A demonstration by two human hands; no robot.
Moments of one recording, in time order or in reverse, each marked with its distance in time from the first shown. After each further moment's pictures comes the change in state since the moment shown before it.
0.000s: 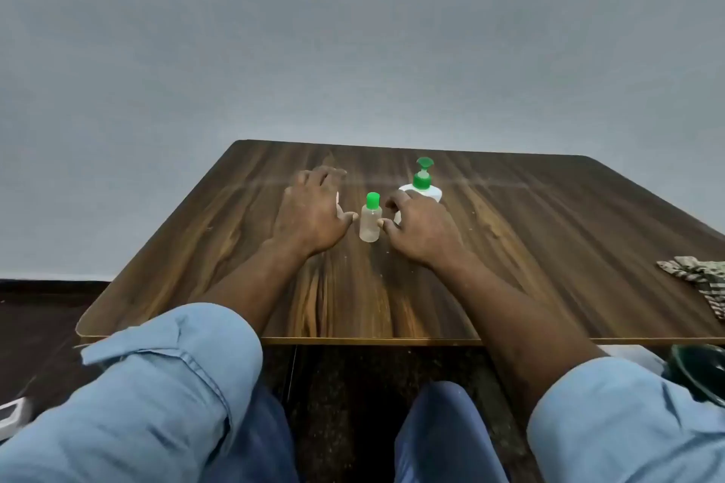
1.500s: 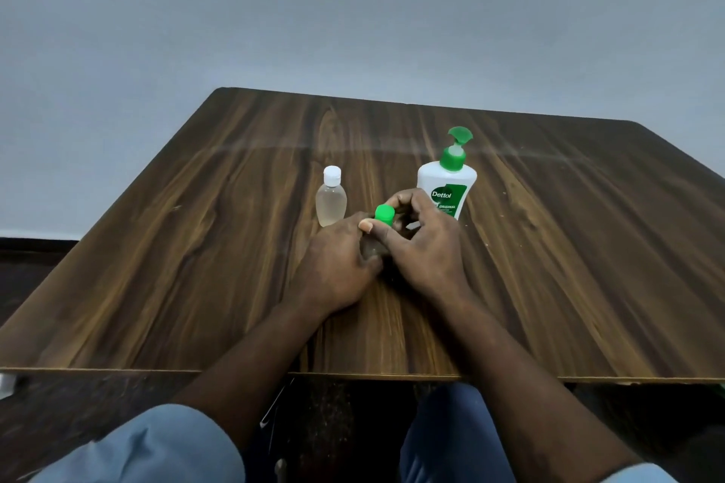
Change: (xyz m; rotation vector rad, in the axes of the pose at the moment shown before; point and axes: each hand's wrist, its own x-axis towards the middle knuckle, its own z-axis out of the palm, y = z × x) left_hand -0.031 0.009 0.083 -0.493 -0.130 -0.080; right_hand -0.001 0.004 0.069 0.694 0.231 0.152
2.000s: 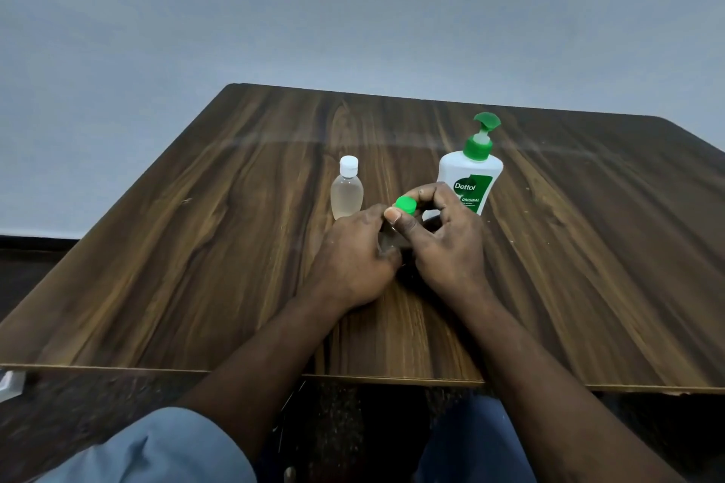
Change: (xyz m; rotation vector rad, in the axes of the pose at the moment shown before) left_hand 0.002 0.000 0.000 0.012 0.006 0.026; right_hand -0.002 0.013 0.012 0.127 0.056 -0.055
